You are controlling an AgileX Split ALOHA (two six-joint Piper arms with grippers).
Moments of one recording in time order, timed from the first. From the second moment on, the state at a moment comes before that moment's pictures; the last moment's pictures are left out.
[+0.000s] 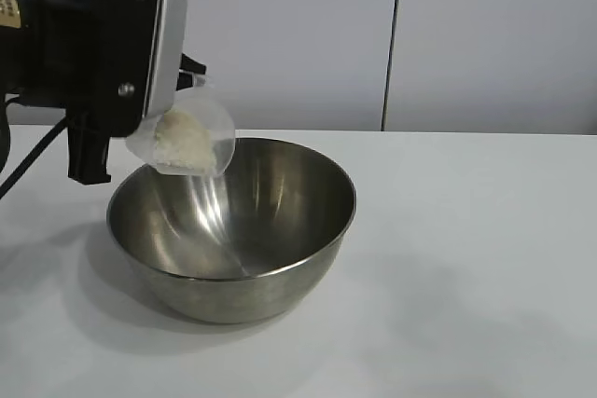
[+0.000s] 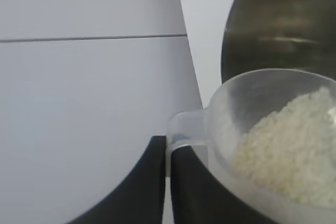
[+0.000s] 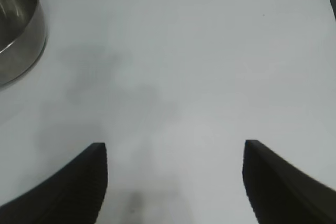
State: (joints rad) left arm -0.55 1.56 -0.68 0.19 -0.41 1.58; right arm -0.04 0.10 -0.47 0.06 1.08 -0.10
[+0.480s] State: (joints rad) left arm -0.59 1.66 -0.69 0.07 -0.57 2.16; right arm -0.04 0.11 -0.47 0.06 1.08 -0.10
